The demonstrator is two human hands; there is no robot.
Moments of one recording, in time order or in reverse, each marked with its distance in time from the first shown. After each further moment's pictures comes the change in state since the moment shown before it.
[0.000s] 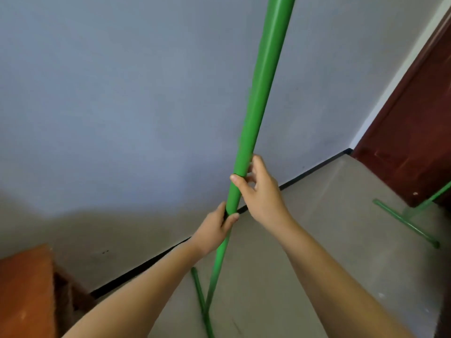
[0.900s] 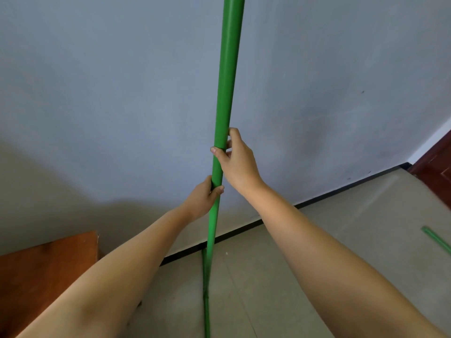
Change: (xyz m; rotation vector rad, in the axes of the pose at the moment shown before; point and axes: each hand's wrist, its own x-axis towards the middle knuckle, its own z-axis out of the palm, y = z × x) left_hand 0.050 -0.070 -0.132 0.060 0.174 -0.200; right_hand 0.117 -0.030 0.144 0.032 -0.157 -0.006
